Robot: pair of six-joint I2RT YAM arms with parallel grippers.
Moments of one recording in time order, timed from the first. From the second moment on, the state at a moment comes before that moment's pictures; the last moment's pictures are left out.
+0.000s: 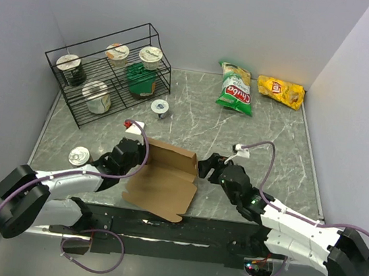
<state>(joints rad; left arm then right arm) -0.67 1.19 0.37 0.39 -0.32 -0.38 0.87 0.91 0.36 0.15 0.42 0.72</state>
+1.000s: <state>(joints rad) -0.71 1.20 0.37 0.40 -0.36 -0.38 1.05 0.86 0.32 0.13 0.52 0.81</state>
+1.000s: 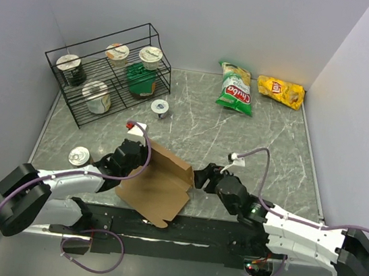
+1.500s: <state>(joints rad) -0.71 1.20 0.37 0.41 -0.35 -0.37 1.07 0.78 0.27 0.08 0.47 0.79</state>
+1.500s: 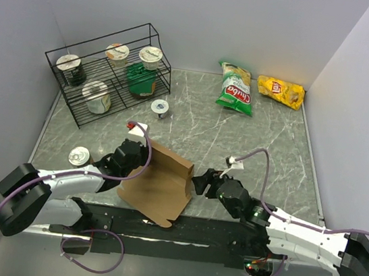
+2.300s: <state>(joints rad) -0.71 1.20 0.37 0.42 -0.31 -0.35 1.05 0.86 0.24 0.32 0.40 0.29</state>
